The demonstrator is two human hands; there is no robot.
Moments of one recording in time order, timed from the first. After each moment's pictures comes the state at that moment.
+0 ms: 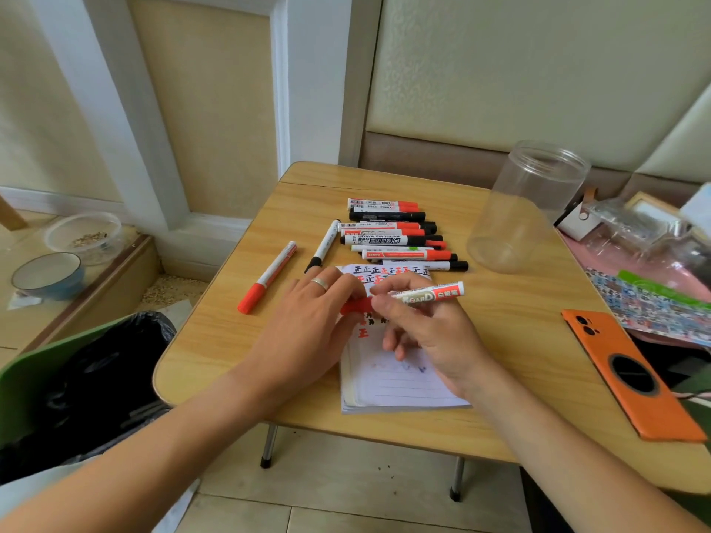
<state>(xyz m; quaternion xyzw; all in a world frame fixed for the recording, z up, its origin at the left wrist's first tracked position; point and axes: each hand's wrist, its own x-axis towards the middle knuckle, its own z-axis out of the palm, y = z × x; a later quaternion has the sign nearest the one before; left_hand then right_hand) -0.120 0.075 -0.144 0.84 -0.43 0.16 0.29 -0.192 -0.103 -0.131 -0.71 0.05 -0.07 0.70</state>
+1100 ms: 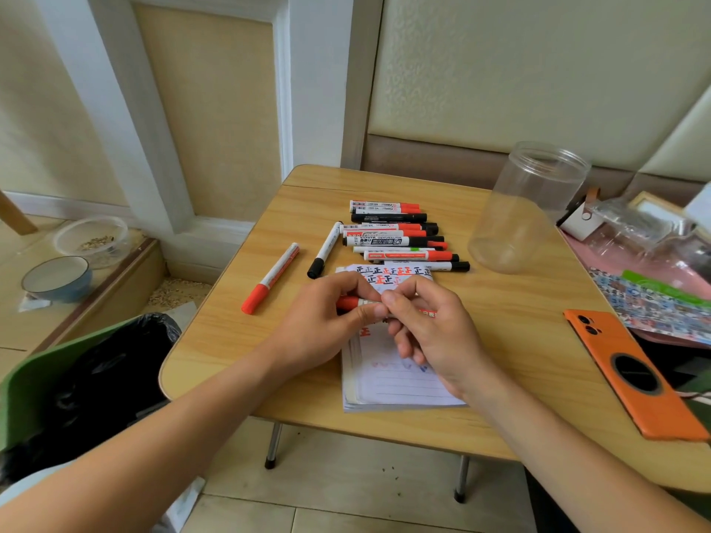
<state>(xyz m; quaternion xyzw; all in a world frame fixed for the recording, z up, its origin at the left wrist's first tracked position) -0.108 0.060 -0.144 0.75 -0.37 -0.05 0.54 -0.193 -0.105 -0.137 -0.75 0.07 -0.11 0.65</state>
